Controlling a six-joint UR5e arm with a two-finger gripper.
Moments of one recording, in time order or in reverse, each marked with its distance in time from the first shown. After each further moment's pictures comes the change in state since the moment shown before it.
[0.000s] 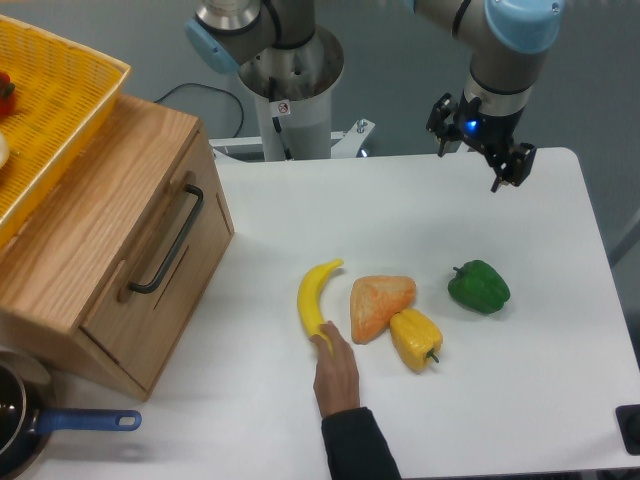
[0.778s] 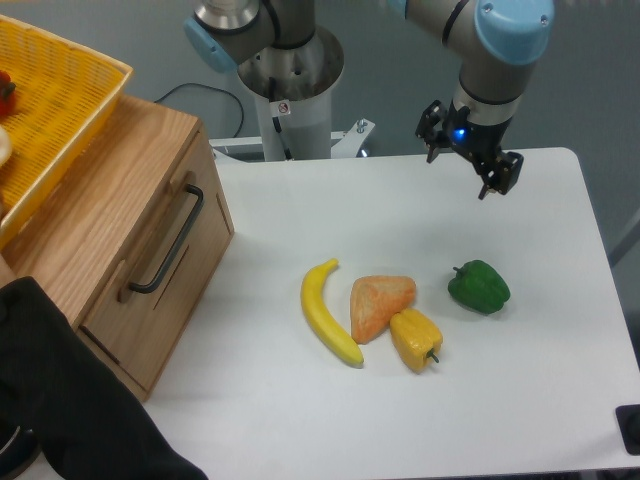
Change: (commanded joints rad) arm -0.049 -0.006 -0.009 -0.038 -0.028 -0.038
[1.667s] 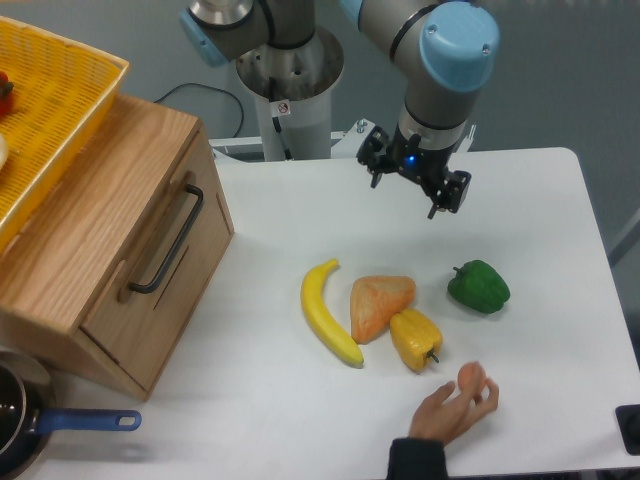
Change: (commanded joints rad) arm -0.109 -0.009 0.008 0.000 -0.071 -0.334
